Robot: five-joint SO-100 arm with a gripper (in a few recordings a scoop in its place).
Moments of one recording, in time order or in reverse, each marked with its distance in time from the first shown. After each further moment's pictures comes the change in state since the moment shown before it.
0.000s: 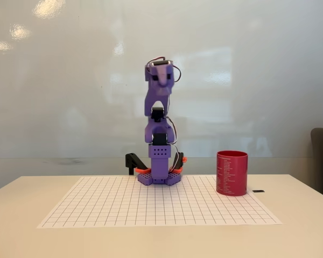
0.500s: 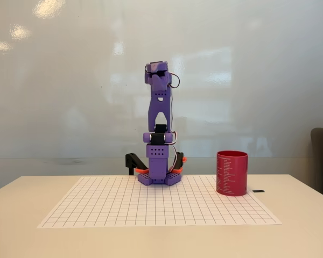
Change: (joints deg) arm 4.0 17.1 1.0 9.9 -0.9
